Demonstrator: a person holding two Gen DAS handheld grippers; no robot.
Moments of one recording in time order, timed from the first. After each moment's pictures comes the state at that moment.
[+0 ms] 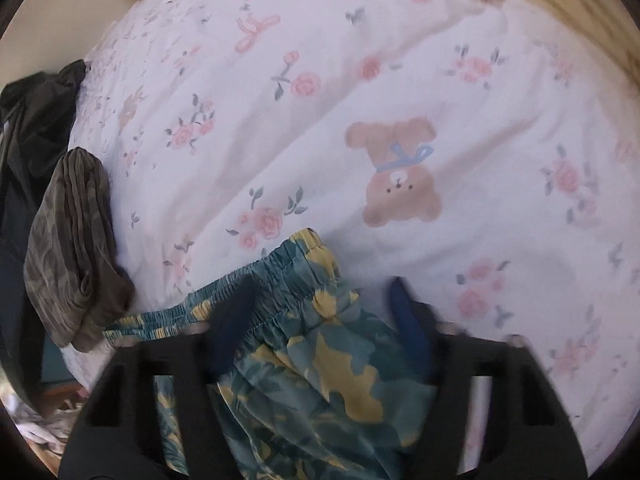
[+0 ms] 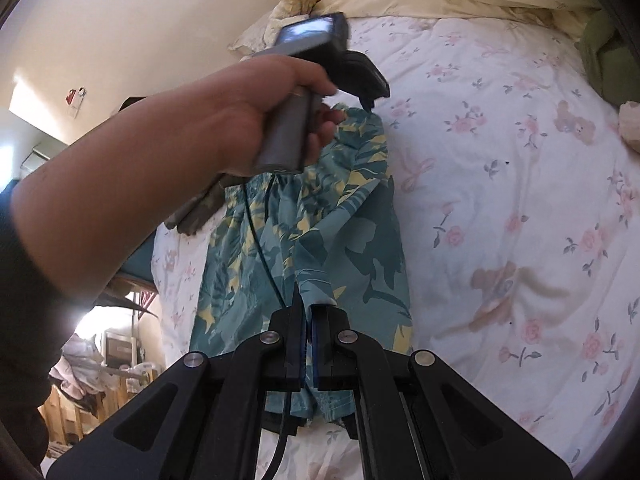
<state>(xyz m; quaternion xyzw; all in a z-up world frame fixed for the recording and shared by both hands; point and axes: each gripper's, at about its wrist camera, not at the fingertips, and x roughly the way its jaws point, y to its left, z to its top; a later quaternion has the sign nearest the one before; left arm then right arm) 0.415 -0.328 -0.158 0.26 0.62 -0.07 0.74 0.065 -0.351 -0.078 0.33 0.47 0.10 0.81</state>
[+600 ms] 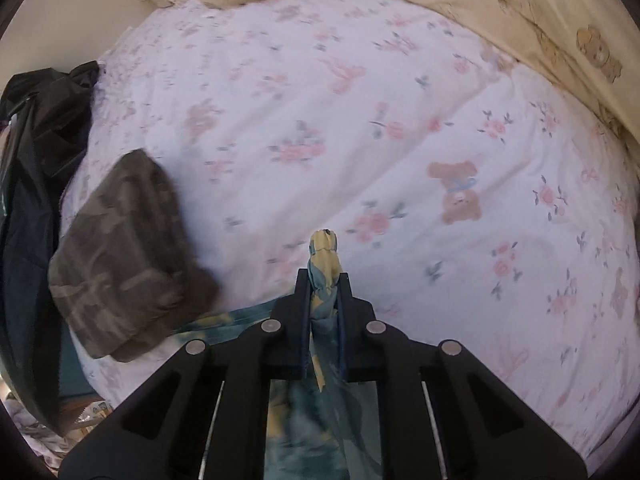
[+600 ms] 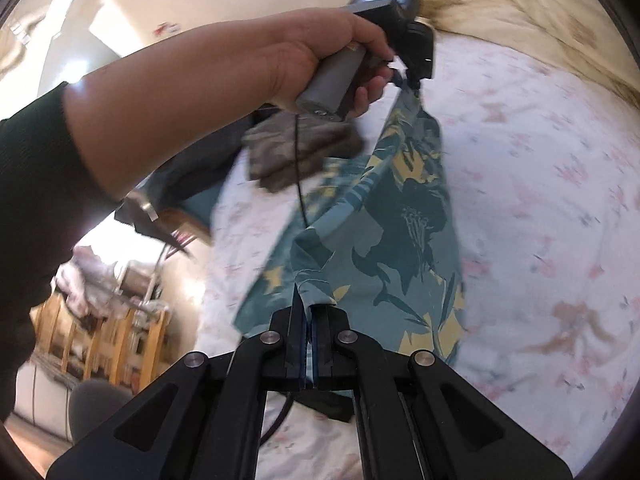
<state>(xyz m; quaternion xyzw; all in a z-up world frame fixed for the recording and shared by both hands) 0.433 -0.234 -0.056 0.22 0.60 -0.11 0.77 0.054 -0.270 -0.036 0.23 0.43 0.26 0.83</state>
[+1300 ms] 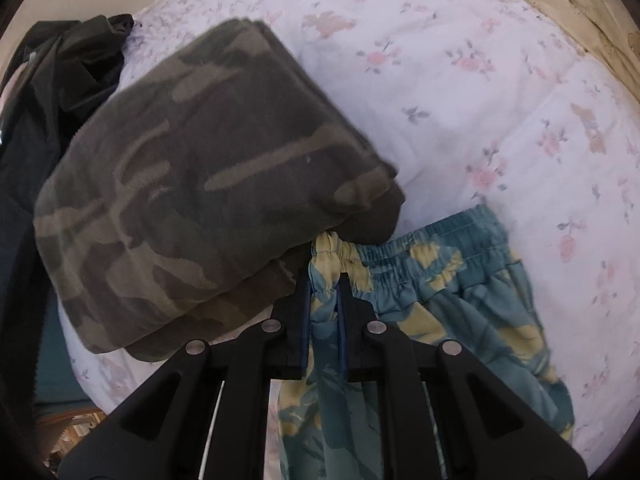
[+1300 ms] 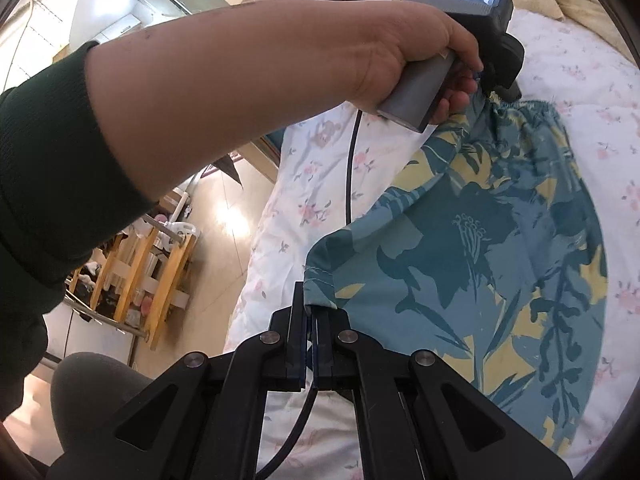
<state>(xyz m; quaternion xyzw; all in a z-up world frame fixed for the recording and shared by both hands) 0.443 -0.058 -0.132 0.20 0.59 -0.09 0.78 0.093 -0.085 -0.070 0.15 0.49 0.37 0.77</state>
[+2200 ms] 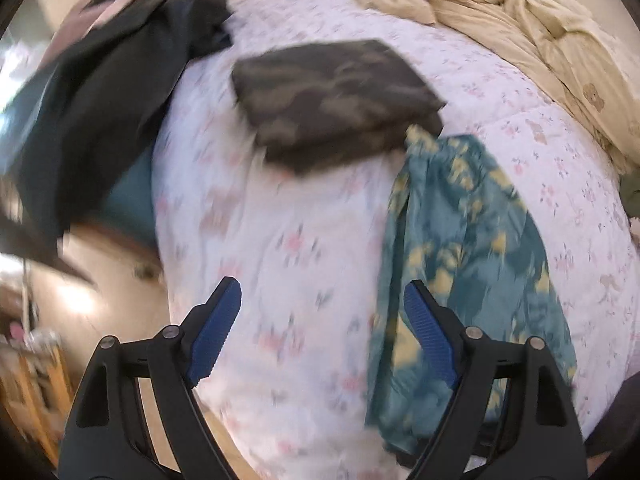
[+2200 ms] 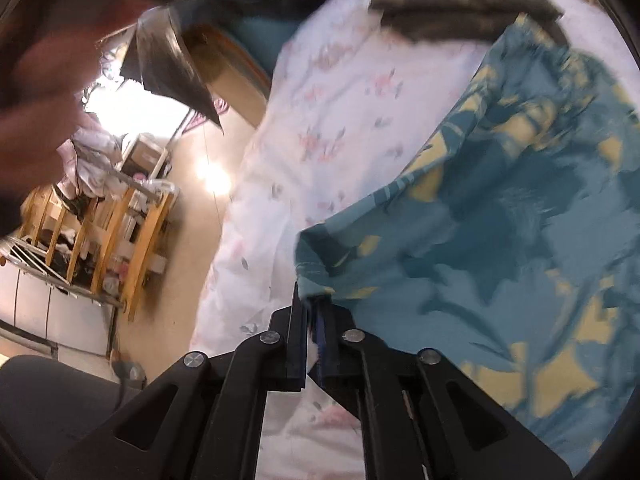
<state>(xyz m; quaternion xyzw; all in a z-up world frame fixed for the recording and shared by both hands) 0.241 0.133 -0.023 0.07 0.54 -0.06 0.84 0.095 0.025 -0.145 0.09 0.56 0.36 0.74</state>
